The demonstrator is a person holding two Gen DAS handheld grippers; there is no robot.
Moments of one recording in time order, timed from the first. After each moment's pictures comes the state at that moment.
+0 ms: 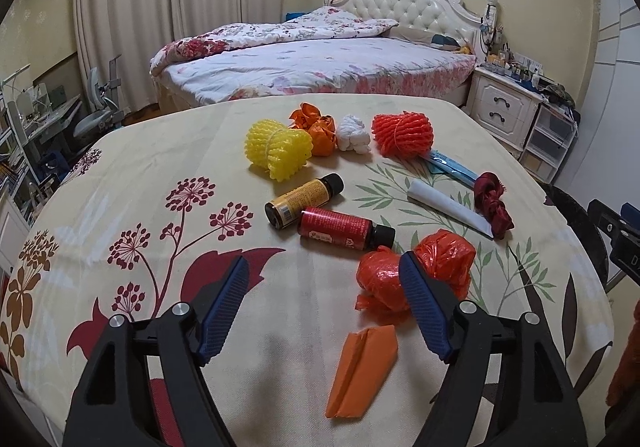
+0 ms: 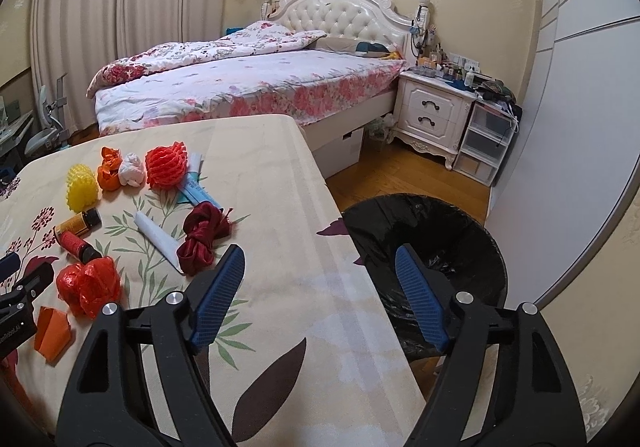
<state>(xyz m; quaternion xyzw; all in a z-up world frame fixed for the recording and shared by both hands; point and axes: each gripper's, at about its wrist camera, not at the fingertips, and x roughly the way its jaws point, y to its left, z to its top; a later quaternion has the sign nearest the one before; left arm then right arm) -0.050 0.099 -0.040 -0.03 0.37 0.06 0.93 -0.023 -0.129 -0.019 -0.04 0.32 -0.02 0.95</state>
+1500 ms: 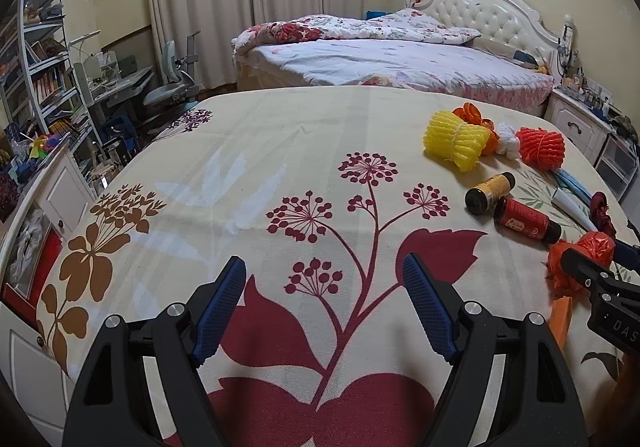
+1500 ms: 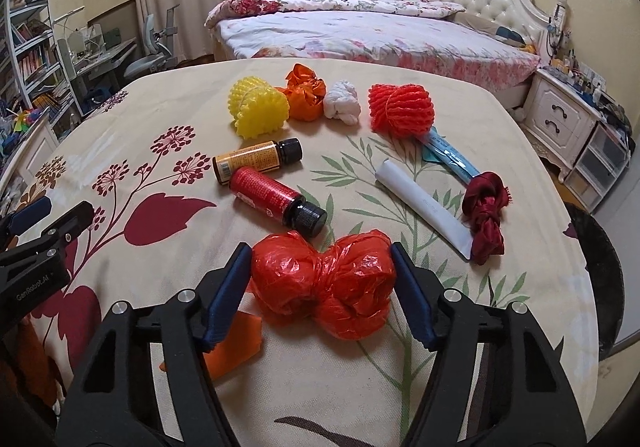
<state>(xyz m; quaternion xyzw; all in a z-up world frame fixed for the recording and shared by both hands) -0.090 0.214 -0.052 -0.05 0.36 0.18 0.91 -0.025 0.032 -0.058 -0.09 0.39 0.18 0.90</state>
